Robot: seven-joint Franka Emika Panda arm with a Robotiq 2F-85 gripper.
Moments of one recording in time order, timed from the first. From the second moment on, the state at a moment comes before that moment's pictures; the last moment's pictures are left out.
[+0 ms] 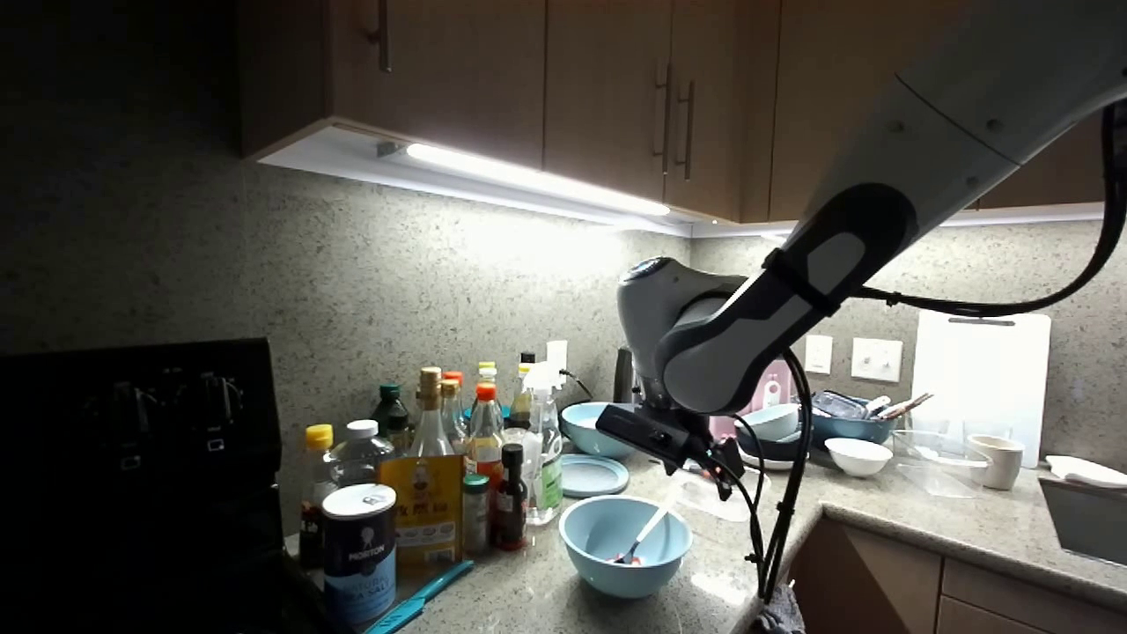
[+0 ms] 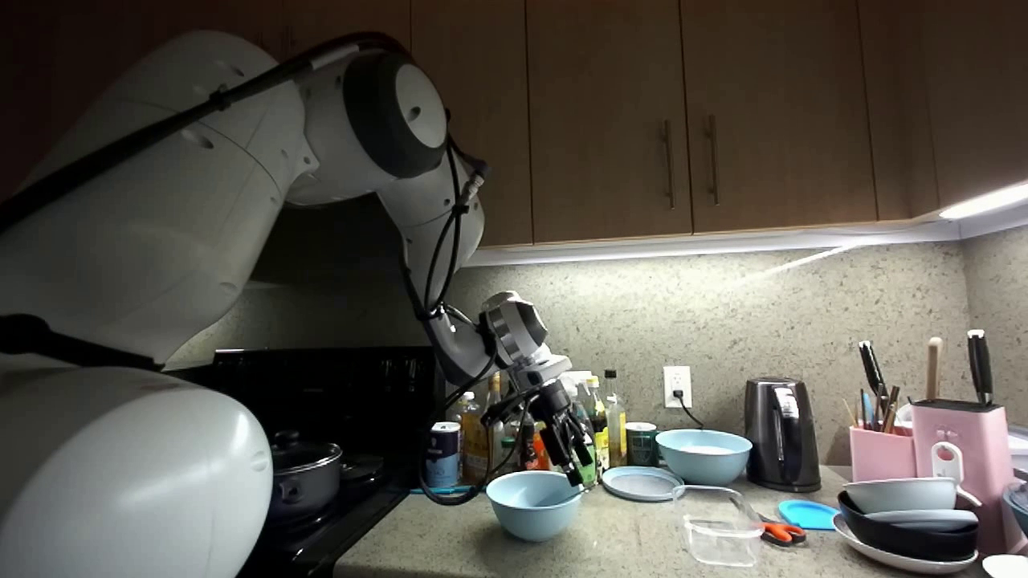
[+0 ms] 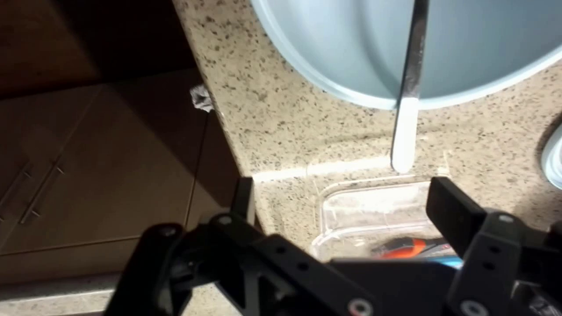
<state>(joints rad) 0.28 0.42 -0.16 -1.87 -0.53 2.30 1.87</state>
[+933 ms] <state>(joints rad) 0.17 0.54 -0.08 -1.78 -0.31 2.34 1.62</state>
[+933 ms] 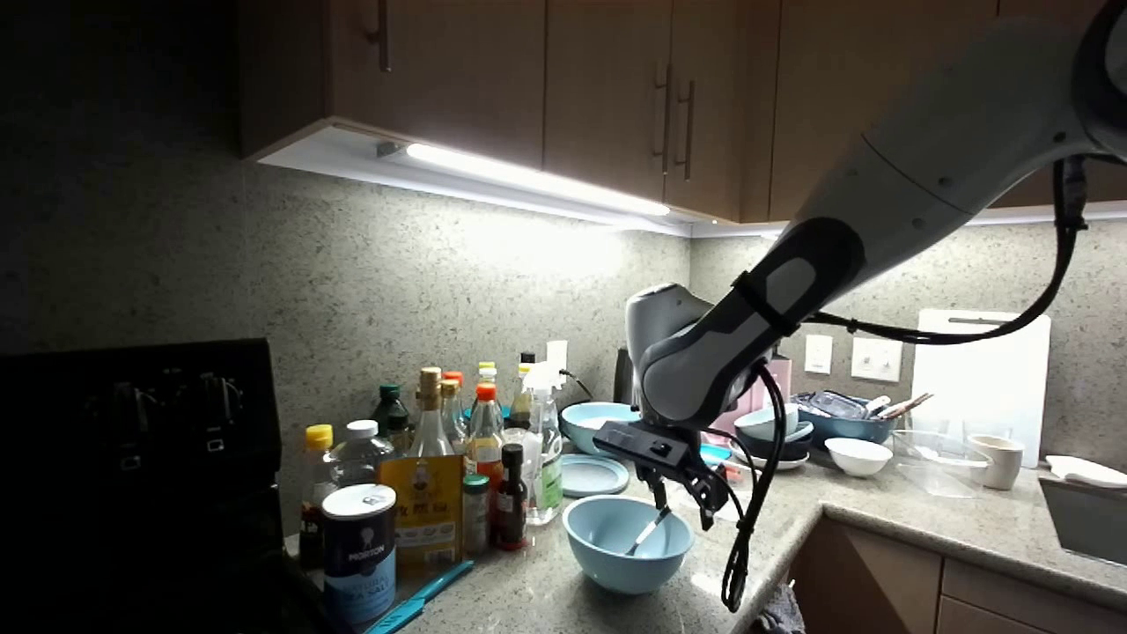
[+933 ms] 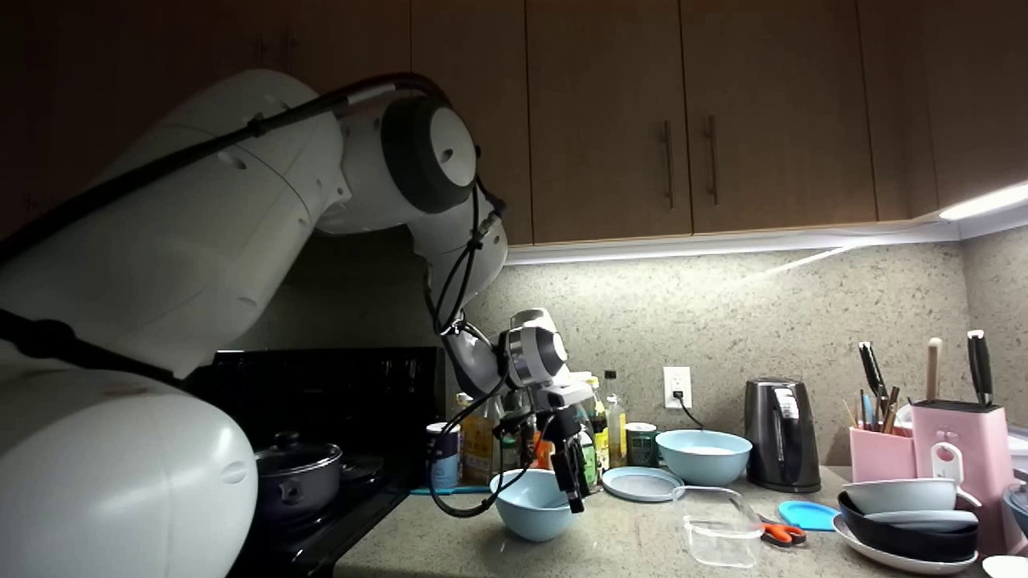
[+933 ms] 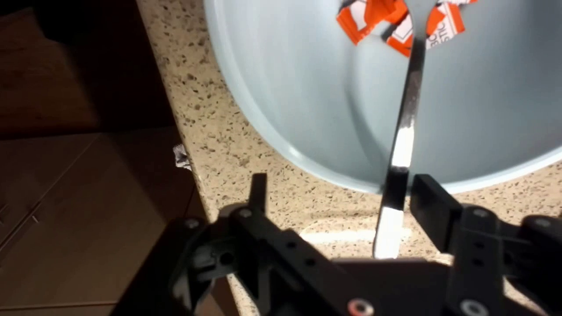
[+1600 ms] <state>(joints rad) 0.19 0.58 -0.10 -1.71 -0.30 2.34 1.56</state>
